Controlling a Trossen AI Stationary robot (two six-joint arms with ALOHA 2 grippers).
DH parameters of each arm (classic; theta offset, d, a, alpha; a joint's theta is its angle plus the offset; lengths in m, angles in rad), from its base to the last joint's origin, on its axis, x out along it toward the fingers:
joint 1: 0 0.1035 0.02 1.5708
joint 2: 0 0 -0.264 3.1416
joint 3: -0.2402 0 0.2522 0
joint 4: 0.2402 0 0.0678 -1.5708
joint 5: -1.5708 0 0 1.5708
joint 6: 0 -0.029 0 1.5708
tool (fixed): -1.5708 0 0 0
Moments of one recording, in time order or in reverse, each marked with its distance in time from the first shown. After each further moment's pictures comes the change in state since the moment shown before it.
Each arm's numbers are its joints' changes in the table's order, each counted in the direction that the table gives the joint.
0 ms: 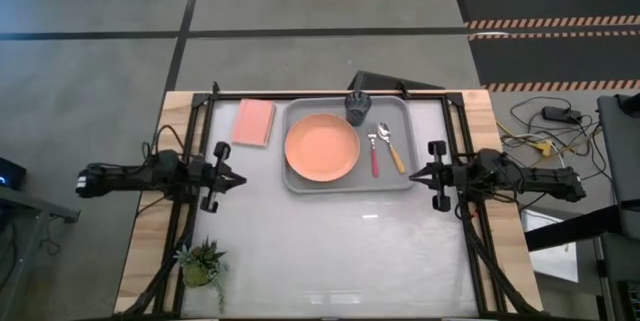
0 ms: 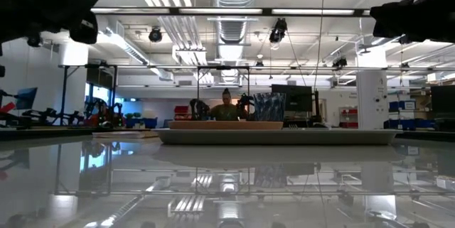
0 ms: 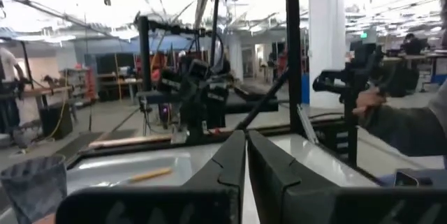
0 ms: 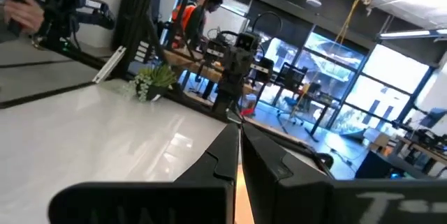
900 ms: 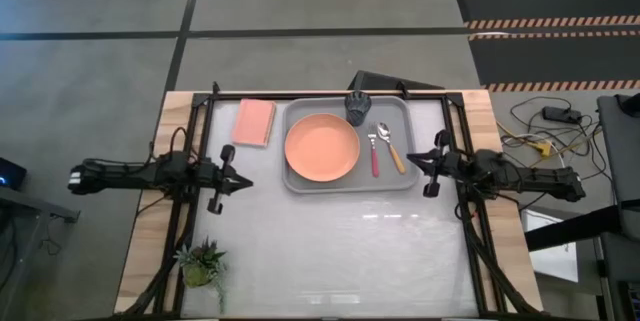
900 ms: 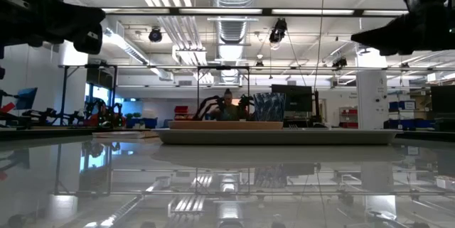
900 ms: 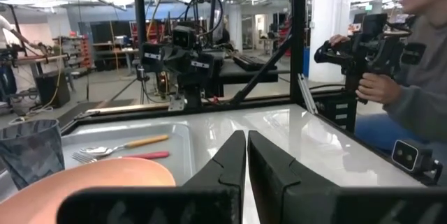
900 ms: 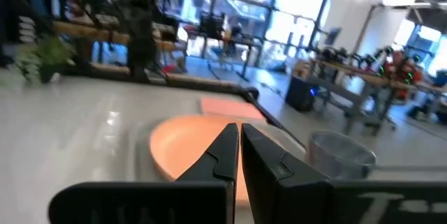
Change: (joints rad) left arm 0.000 -0.153 0.003 0.001 -0.006 -0.005; right arm 0.000 -0.005 0.005 0.047 0.386 -0.151
